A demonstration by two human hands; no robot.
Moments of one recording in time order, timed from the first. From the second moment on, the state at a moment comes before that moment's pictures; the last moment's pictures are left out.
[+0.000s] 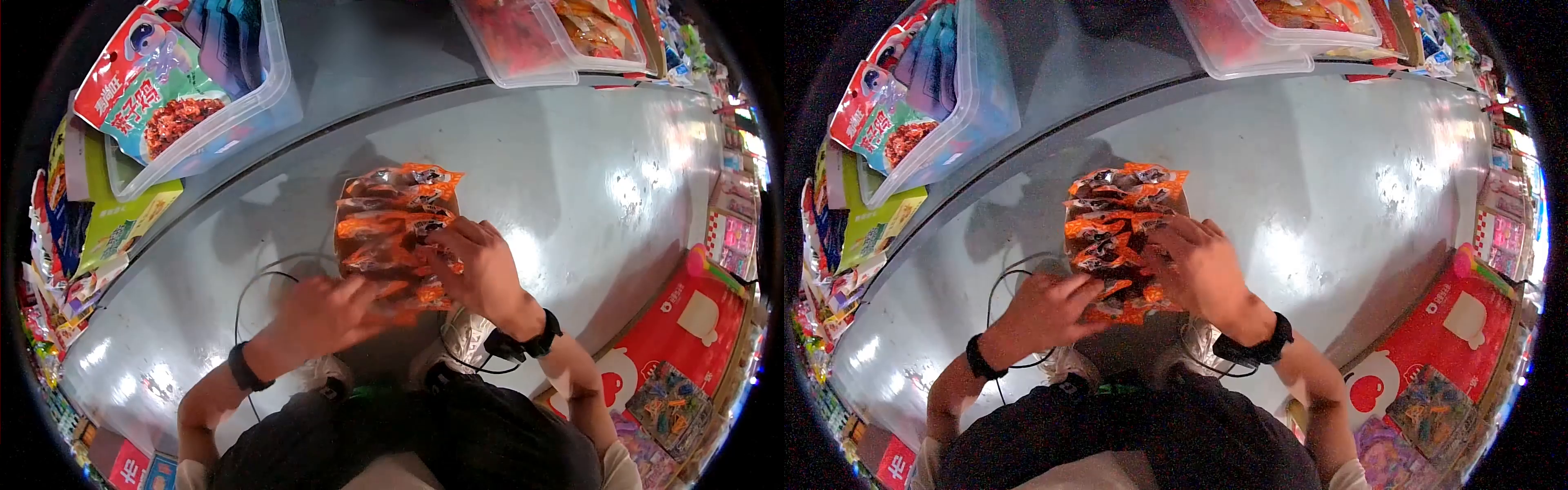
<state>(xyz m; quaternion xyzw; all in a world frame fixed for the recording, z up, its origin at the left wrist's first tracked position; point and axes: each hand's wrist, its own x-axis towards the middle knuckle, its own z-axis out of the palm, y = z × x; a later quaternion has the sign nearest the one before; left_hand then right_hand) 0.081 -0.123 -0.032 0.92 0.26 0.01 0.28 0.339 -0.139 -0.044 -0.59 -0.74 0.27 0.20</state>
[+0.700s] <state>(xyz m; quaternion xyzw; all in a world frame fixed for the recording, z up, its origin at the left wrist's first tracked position) 0.110 -0.096 -0.020 0.90 0.29 0.06 0.33 0.381 -0.159 -0.052 -0.61 -0.70 0.35 0.14</state>
